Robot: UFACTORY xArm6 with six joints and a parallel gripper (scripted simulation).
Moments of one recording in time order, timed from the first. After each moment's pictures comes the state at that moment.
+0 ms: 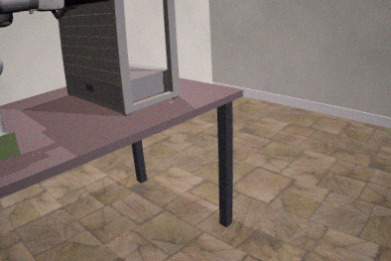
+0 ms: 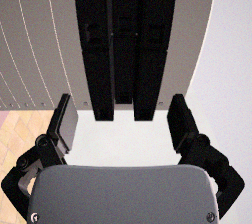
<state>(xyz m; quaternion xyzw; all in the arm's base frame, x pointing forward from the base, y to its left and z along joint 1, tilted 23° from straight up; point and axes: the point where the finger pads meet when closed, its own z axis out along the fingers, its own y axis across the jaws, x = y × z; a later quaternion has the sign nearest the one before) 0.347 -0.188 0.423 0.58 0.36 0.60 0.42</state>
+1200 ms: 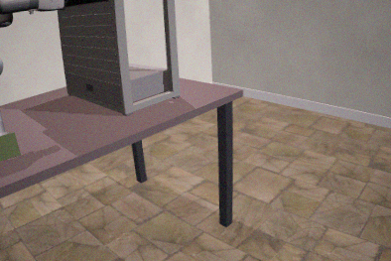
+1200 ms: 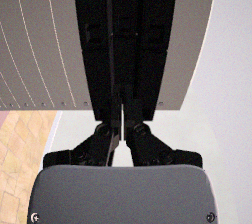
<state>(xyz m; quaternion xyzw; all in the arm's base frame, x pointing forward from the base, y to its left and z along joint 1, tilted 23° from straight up) 0.347 -0.188 0.423 0.58 0.36 0.60 0.42</state>
